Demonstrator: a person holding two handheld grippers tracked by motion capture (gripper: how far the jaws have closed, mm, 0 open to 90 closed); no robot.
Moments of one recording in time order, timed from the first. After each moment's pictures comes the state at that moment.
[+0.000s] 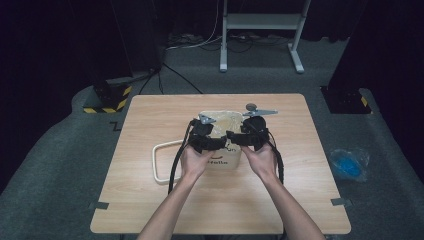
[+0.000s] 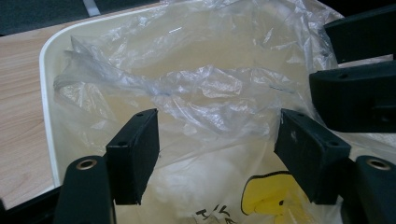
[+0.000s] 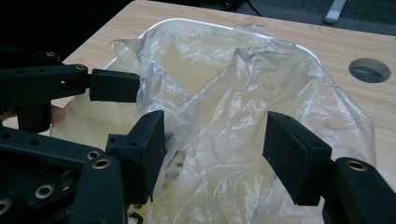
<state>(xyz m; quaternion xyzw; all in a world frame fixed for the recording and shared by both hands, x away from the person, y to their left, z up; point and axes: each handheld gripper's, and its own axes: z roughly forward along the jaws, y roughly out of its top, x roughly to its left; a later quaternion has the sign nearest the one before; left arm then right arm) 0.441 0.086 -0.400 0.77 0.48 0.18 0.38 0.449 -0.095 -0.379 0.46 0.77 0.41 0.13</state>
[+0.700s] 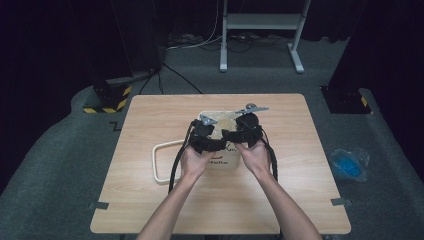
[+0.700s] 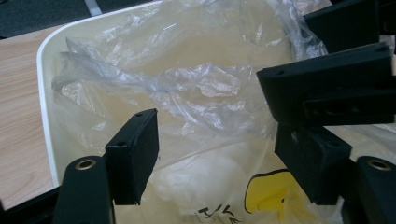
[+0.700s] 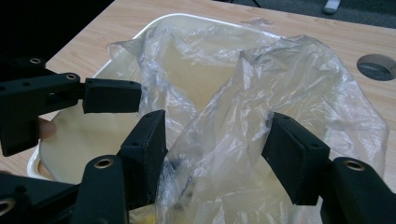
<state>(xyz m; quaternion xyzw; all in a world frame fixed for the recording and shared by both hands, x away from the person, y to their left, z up) 0.439 0.084 -0.401 0.78 0.47 0.18 0.37 0.460 -0.077 -0.382 0.47 0.78 0.39 0.13</state>
